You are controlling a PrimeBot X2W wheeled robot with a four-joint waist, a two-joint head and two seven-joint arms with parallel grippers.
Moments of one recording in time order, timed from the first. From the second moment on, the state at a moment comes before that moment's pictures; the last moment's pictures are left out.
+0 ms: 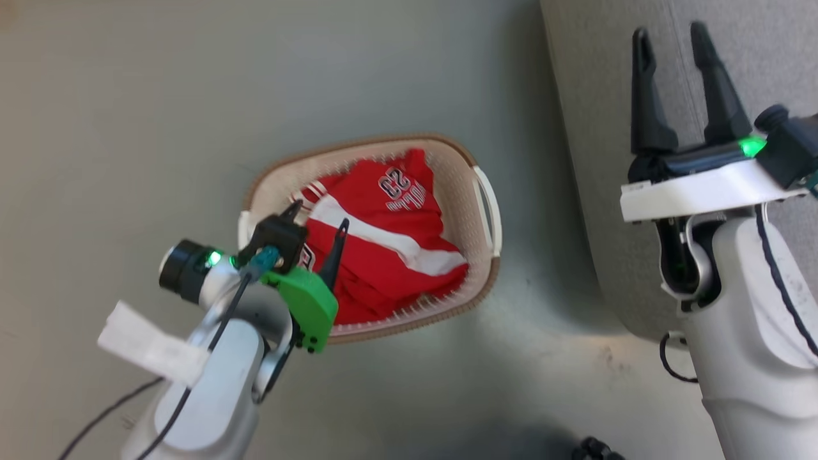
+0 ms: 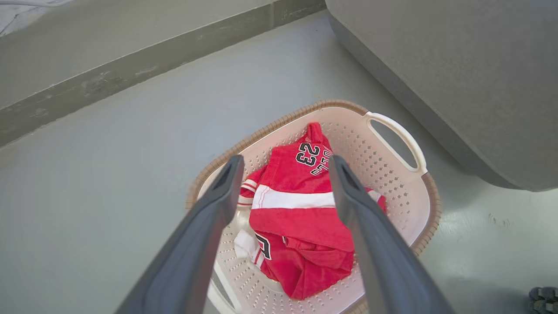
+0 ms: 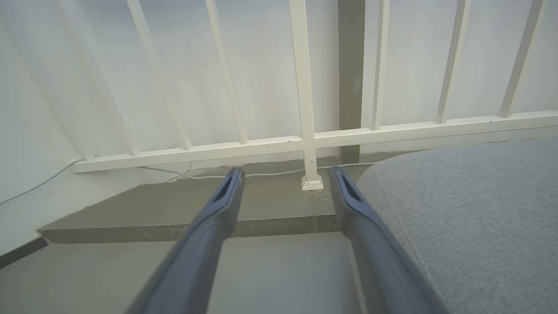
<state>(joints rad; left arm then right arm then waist) -0.43 0.11 -0.50 0.33 -0.20 -0.06 0.04 -0.42 -0.09 0.16 0.08 0.27 0.03 -0.25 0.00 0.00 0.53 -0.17</state>
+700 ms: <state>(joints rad) -0.65 0.15 -0.53 0.60 -0.15 -0.10 0.18 -0.52 -0.05 0.15 0.04 0.30 0.05 -0.25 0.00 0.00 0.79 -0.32</state>
